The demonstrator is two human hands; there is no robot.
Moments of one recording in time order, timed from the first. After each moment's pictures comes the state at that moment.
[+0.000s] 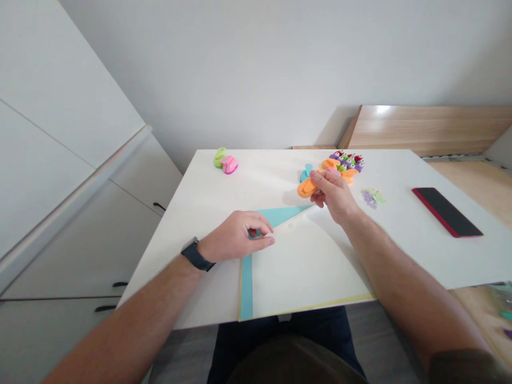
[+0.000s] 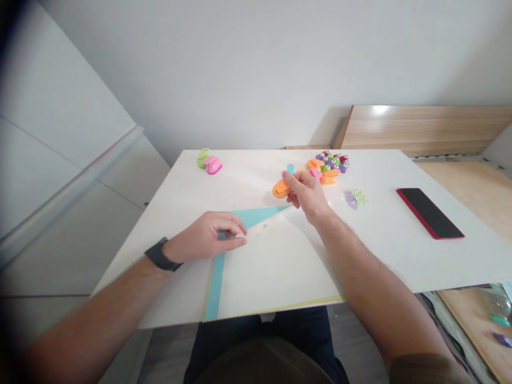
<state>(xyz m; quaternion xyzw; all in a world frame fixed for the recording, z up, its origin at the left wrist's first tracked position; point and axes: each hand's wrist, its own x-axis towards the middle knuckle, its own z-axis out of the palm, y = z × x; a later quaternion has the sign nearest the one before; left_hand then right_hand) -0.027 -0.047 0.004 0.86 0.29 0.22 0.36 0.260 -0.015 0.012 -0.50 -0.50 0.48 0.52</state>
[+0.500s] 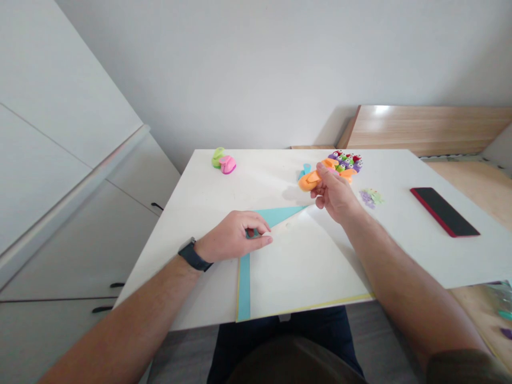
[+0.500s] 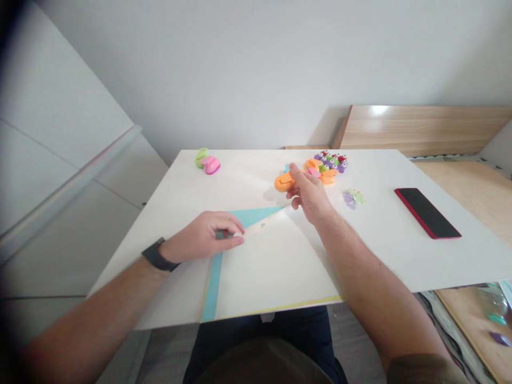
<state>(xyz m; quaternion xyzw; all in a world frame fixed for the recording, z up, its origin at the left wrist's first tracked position) -0.027 -0.047 0.000 0.86 0.29 0.22 0.35 0.261 -0.012 0.017 -0.52 -0.44 0.50 0.53</state>
